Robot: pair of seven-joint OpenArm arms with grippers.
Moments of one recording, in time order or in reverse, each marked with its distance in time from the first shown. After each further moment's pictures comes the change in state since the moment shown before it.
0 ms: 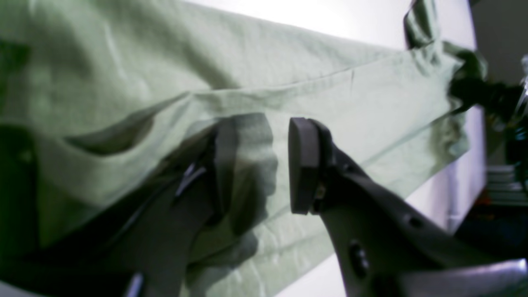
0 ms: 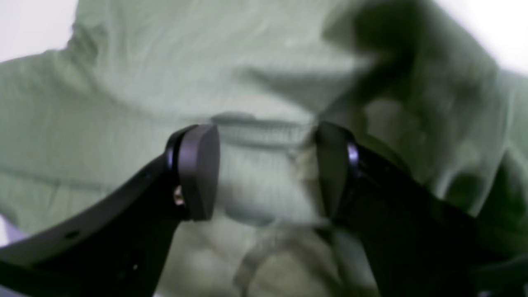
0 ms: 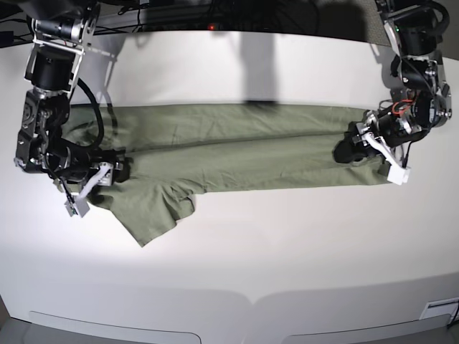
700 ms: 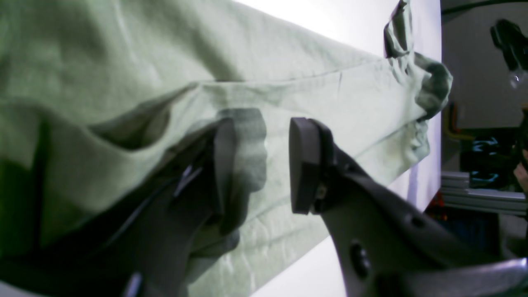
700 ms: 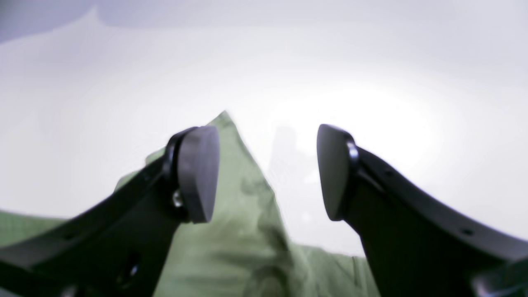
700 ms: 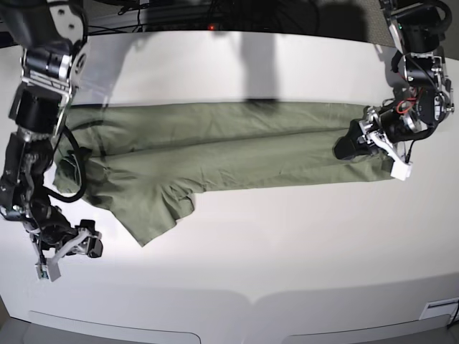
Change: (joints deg) left arm 0.3 -0.9 0.0 -0.4 -8.6 0.8 5.4; right arm 14.4 1.4 -1.0 -3.9 -11.1 0.2 17.9
